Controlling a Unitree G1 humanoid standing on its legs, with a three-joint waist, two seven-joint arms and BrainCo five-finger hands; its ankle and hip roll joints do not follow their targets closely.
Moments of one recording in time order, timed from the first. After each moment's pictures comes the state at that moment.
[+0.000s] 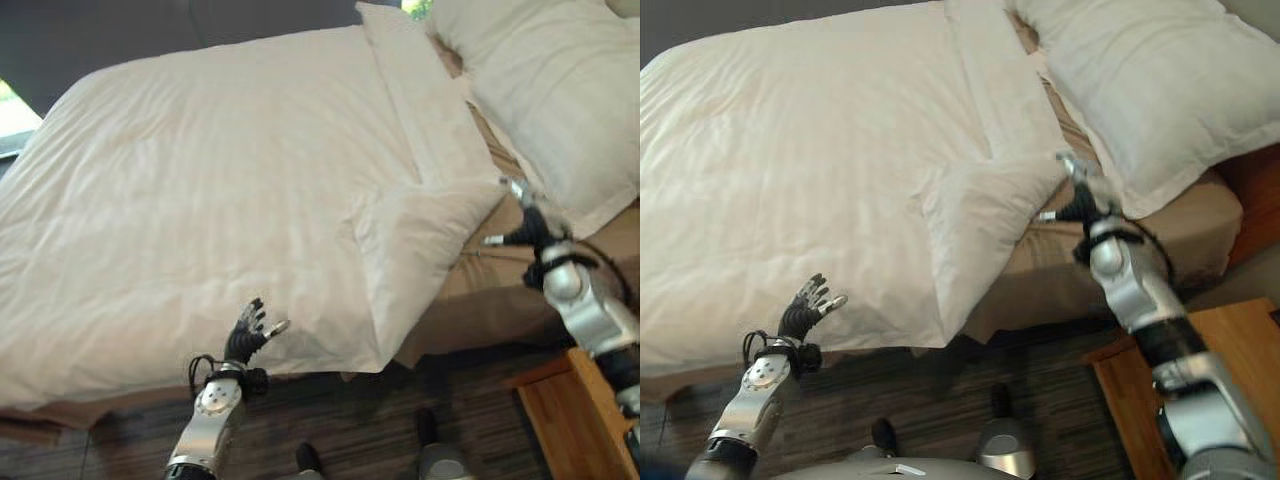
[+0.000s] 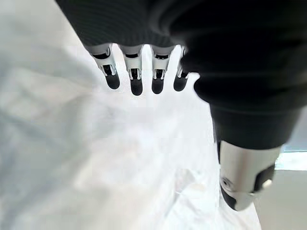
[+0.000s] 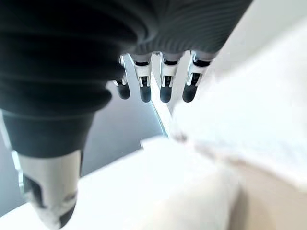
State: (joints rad) left arm 0.03 0.36 -0.09 0.29 -0.35 -0.09 0.11; right arm -0.62 -0.78 0.32 0.30 -0.39 0.05 -0.23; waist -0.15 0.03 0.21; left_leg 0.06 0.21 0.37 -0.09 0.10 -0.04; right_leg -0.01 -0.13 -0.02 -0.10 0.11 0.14
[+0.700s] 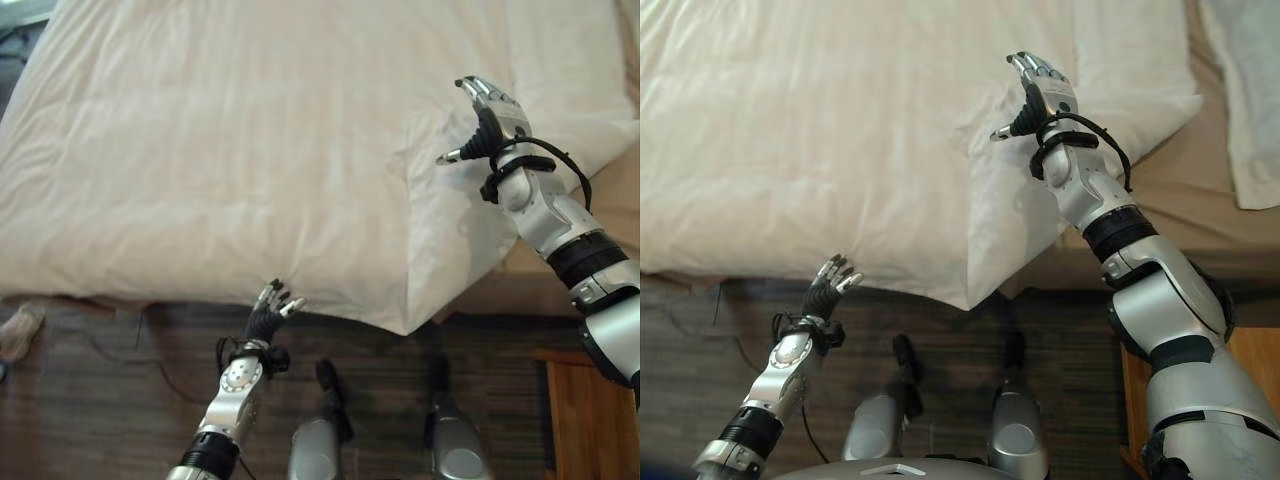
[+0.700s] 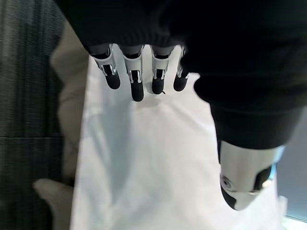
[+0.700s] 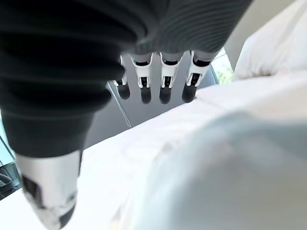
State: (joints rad) left arm -0.10 0.33 -0.25 0.49 -0.50 -0.15 0.11; right arm -1.13 -0.58 0.64 0.73 -0.30 0.05 -0.28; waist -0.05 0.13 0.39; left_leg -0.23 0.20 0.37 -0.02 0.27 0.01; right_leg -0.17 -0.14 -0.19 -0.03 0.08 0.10
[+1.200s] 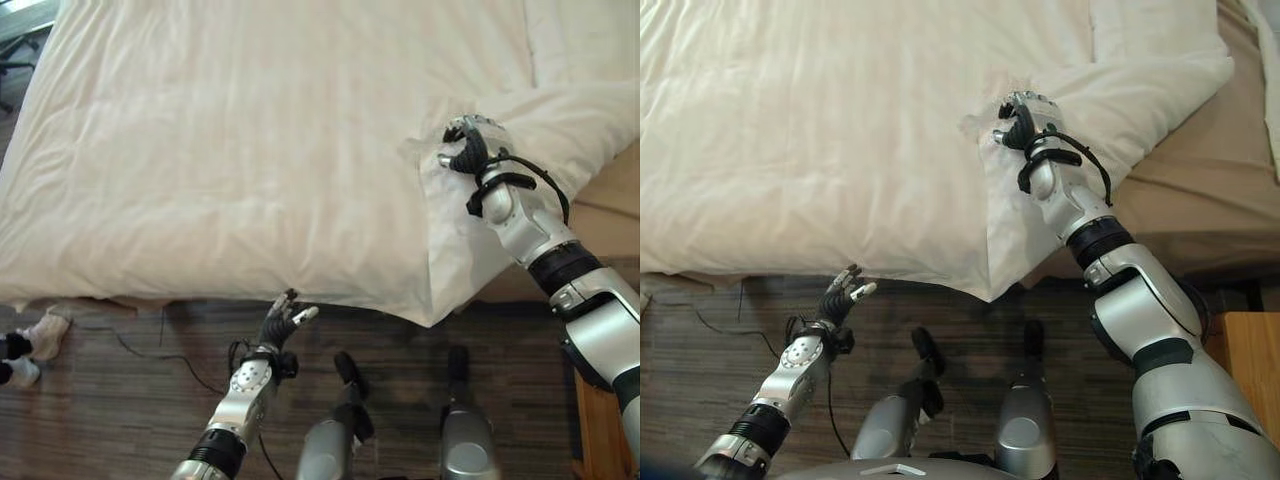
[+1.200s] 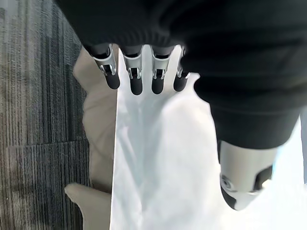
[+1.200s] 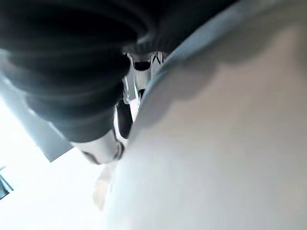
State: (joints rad) left arm -0.13 0.33 -0.27 0.51 -0.50 -0.14 0.09; right arm -1.10 -0.55 0.63 0.76 -0.31 0.06 -0.30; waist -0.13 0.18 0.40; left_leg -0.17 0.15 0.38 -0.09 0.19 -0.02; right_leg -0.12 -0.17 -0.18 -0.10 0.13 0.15
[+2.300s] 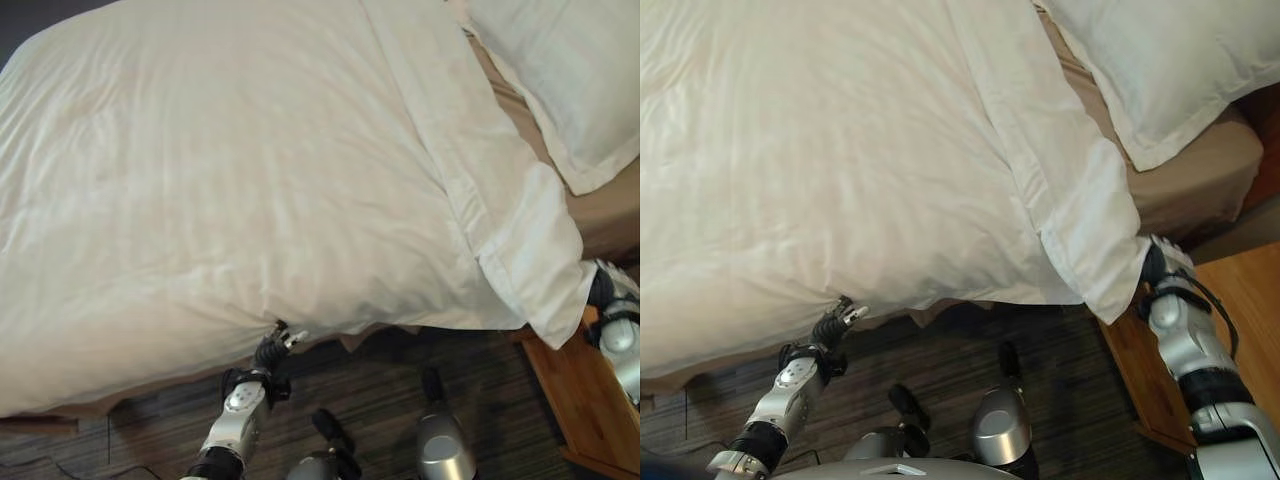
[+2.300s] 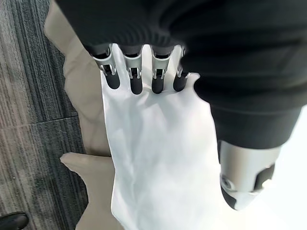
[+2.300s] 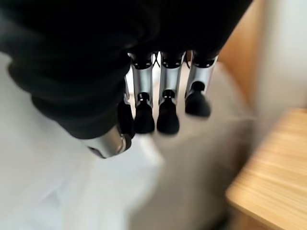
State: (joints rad) left arm -0.07 0.29 -0.19 0.60 -0.46 -0.07 0.07; right arm -0.14 -0.82 0.07 0.53 -0.36 0.08 -0.21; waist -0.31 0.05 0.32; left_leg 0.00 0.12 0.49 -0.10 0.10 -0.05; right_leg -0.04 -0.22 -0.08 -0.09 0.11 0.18
